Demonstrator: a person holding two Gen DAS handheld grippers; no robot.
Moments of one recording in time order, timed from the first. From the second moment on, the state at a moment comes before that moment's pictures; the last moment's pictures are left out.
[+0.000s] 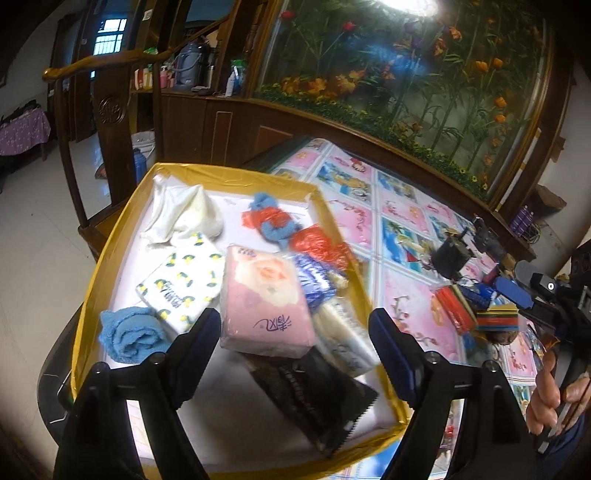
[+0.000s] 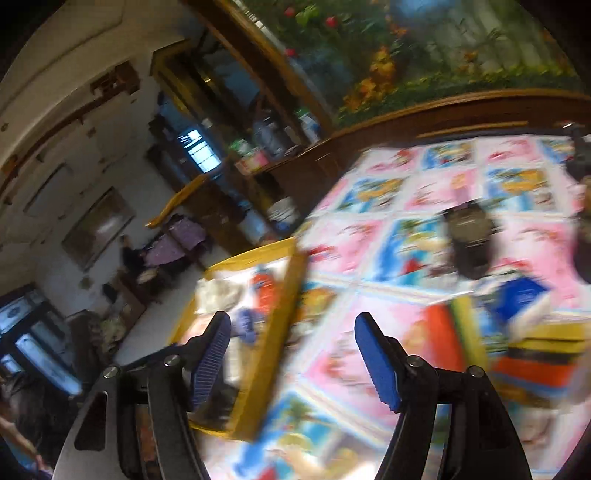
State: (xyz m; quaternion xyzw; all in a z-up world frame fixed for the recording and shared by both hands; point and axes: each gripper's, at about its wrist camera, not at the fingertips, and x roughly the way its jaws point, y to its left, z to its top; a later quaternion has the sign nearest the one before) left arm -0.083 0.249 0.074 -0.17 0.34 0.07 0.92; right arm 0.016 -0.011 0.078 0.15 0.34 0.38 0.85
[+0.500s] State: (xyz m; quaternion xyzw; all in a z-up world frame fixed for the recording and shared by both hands) left arm -0.062 0.167 0.078 -0.12 0.37 -0.01 0.92; right arm 0.050 -0.108 0.040 0.11 0.39 0.25 0.88
